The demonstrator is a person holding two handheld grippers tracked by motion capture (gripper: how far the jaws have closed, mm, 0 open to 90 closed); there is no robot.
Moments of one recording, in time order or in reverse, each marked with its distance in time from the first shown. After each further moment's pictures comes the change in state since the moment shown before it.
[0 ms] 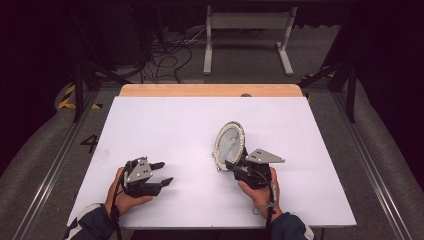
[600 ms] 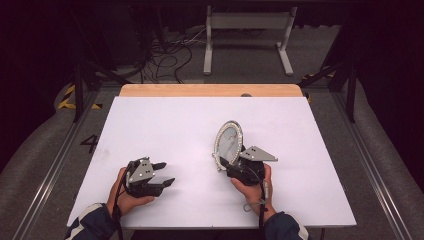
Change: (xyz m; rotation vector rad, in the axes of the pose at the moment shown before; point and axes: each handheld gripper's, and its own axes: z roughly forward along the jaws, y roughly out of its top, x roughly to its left) left arm -0.002 0.001 0.004 0.007 -0.005 -0.001; right arm 0.008 0.006 0.018 -0.039 -0.069 0.010
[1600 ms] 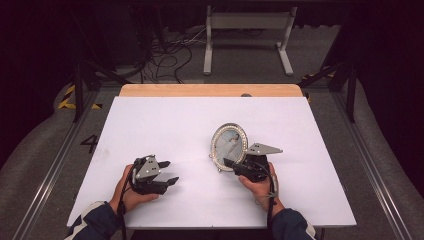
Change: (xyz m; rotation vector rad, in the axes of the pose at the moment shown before) left arm 0.003 0.007 0.016 0.028 -0.013 -0.001; right arm -0.027 -0.001 -0.001 0.094 0.174 0.027
